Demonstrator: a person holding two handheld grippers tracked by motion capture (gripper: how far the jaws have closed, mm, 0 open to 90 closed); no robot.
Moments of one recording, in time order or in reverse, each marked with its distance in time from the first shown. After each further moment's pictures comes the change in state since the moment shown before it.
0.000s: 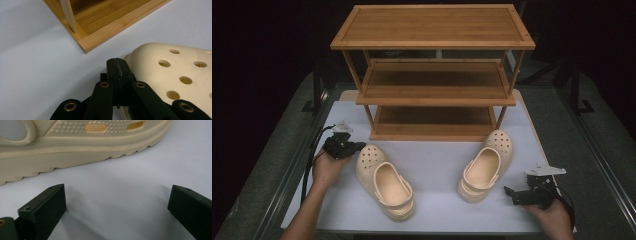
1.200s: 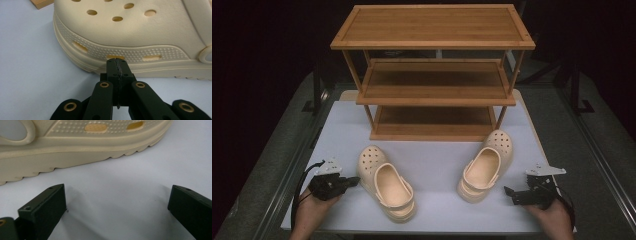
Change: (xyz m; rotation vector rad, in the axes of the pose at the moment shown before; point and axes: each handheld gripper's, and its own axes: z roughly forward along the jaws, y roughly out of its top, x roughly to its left) left arm -0.065 -0.071 -0.052 -0.003 -0.065 0.051; right arm 0.000 0.000 0.000 0.001 0.000 0.001
